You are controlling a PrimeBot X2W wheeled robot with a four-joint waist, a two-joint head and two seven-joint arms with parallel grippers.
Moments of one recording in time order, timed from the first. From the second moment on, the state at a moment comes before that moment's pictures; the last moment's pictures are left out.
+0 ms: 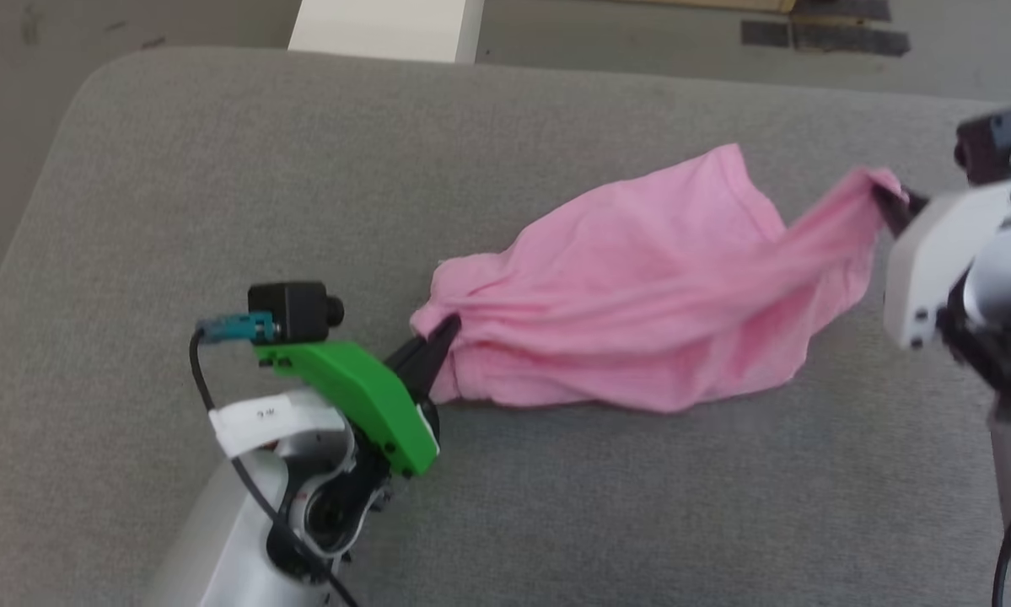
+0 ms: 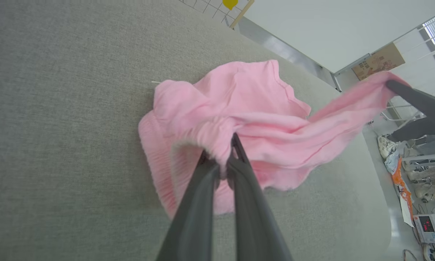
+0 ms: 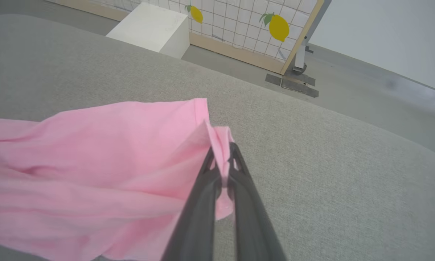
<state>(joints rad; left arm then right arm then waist) -0.27 0.22 -0.37 -0.09 -0.85 0.11 0.41 -0.47 -0.26 -0.01 -0.03 0.20 0.13 0.78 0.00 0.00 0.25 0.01</state>
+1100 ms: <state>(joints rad) -0.33 0.14 -0.39 0.13 -0.78 0.06 0.15 -0.76 -0.31 0.15 0.57 0.32 0.13 0.44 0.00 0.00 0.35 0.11</state>
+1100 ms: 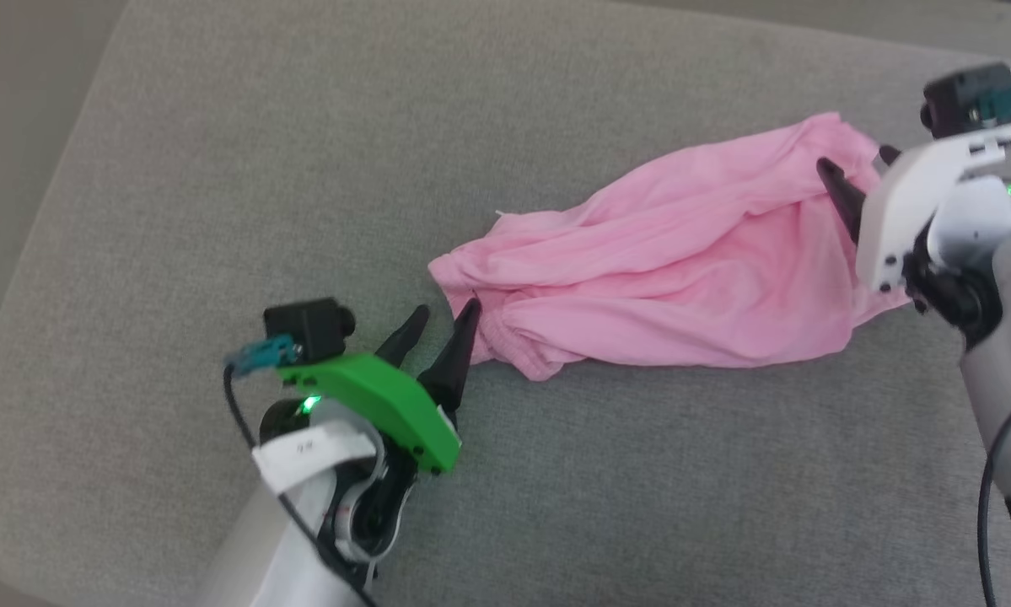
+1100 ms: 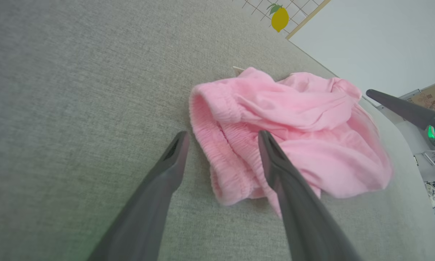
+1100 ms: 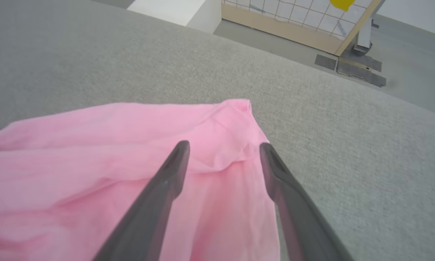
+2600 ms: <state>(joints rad) -0.31 0.09 -0.50 0.54 -0.60 0.08 -0.15 -0.08 -0.05 -0.04 0.04 0.25 0.13 0.05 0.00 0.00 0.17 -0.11</state>
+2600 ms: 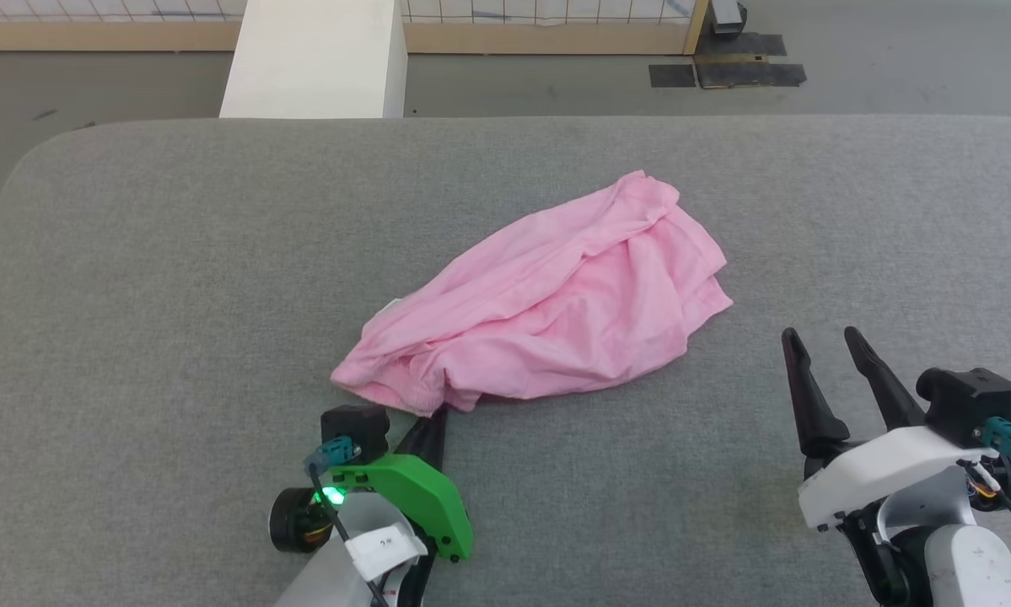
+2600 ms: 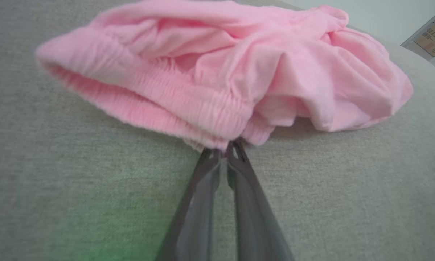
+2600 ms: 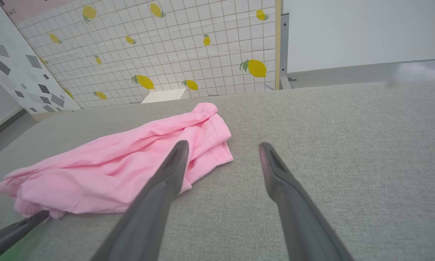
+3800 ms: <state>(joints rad) -0.39 0.08 -0.57 0.49 -0.58 0.06 -0.16 -0.71 -0.06 -0.11 0.80 -0.07 0.13 0.42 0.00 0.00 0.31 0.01</state>
